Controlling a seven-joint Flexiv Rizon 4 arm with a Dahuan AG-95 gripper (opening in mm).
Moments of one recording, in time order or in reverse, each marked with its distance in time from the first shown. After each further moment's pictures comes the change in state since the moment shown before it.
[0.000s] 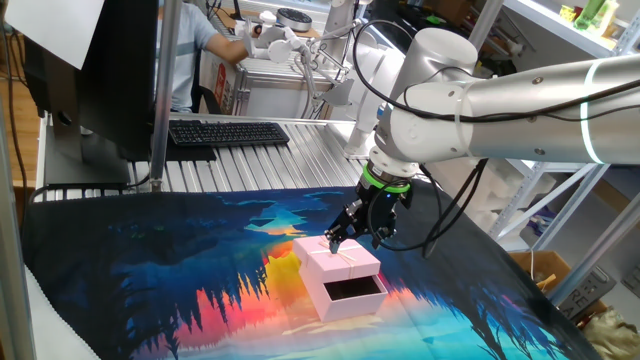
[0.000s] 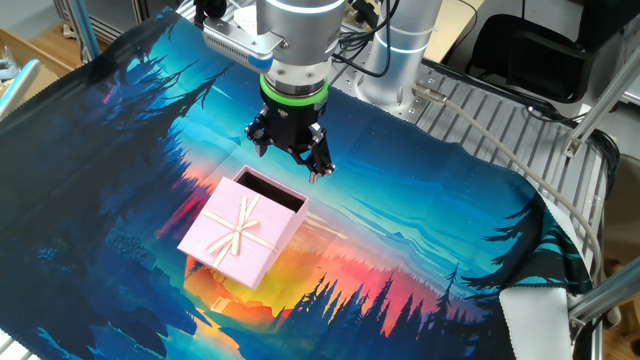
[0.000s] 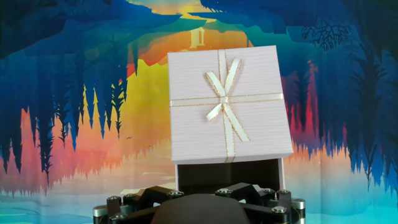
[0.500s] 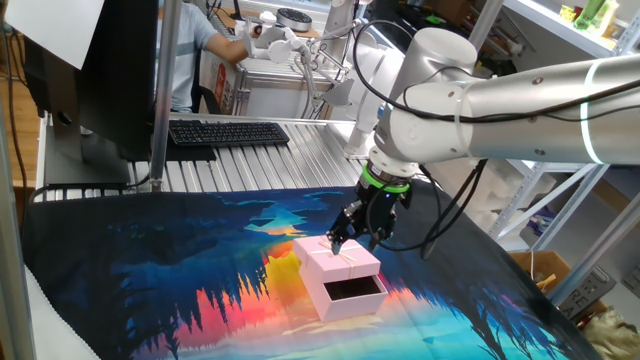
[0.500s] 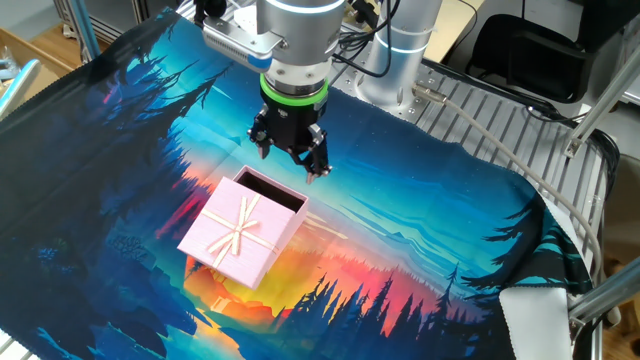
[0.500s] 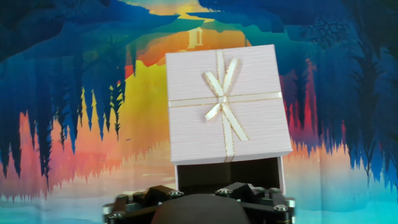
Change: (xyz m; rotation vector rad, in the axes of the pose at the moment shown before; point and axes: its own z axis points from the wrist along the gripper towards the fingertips) arm -0.001 0.000 0.001 0.010 -0.008 0.067
